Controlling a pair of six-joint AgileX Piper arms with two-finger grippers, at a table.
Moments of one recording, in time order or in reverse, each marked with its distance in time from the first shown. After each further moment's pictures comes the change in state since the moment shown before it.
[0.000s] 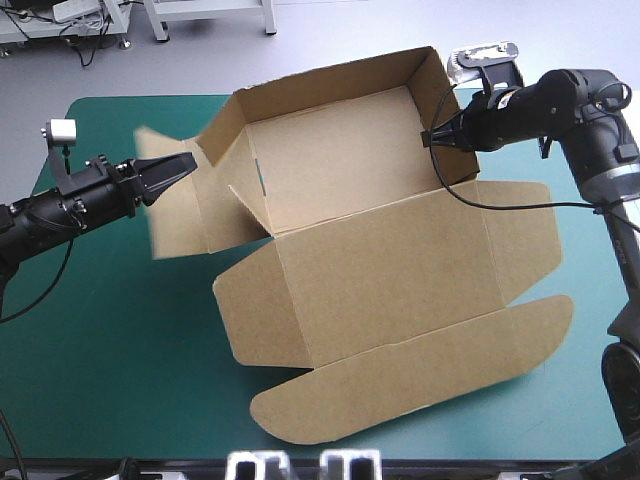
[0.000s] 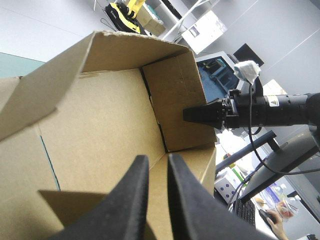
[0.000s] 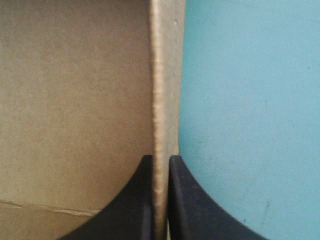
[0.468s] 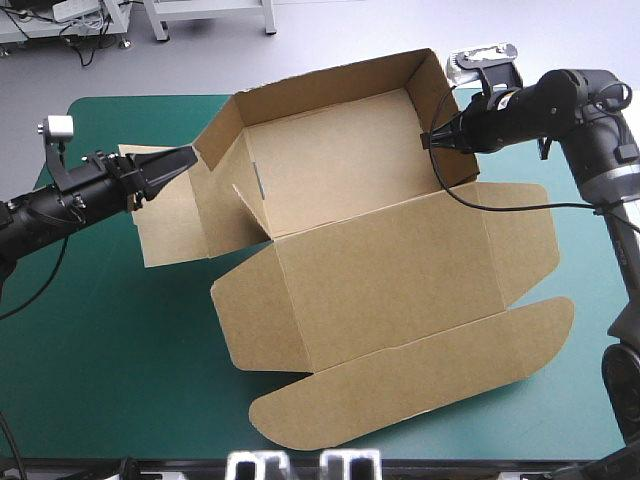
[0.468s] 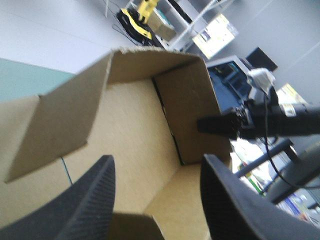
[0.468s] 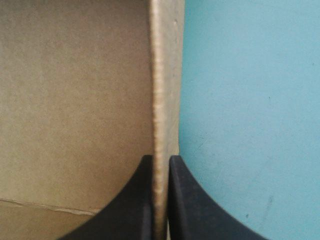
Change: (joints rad) left arm 0.000 0.000 -0.024 0.020 -0.063 0.000; right arm 0.000 -0.004 0.001 0.006 0.016 -0.004
